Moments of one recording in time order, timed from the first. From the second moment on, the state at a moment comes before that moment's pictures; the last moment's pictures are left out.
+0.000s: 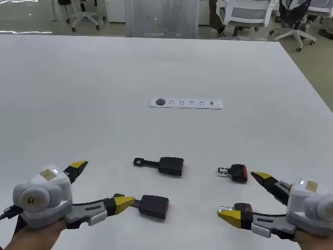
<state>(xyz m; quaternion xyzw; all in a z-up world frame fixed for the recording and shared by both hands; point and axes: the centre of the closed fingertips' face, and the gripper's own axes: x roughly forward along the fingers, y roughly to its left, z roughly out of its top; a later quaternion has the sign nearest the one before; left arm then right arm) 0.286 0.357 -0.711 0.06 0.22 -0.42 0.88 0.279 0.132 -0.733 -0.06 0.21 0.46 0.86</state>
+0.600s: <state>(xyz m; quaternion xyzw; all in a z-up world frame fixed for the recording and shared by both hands) 0.287 0.366 -0.709 0.04 0.23 -0.40 0.89 0.281 0.126 -0.734 -0.04 0.21 0.45 0.87</state>
